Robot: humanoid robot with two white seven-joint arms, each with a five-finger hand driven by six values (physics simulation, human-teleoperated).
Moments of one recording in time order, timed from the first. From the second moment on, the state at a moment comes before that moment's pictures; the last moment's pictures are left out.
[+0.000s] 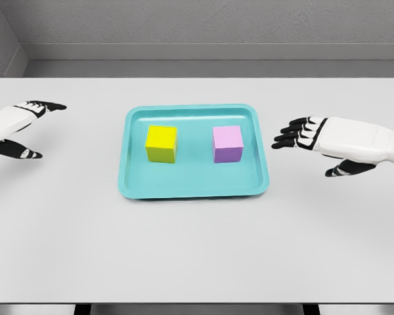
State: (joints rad) left arm -0.40 0.83 -0.33 -1.20 -0.30 -0.61 -0.31; right arm -0.57 -1.16 0.71 -1.75 0.16 -0.61 0.32
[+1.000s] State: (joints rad) left arm -0.43 0.82 -0.33 -1.26 -0.30 -0.61 -0.43; right arm -0.96 -0.84 0.87 -1.27 0.47 -0.61 0.61
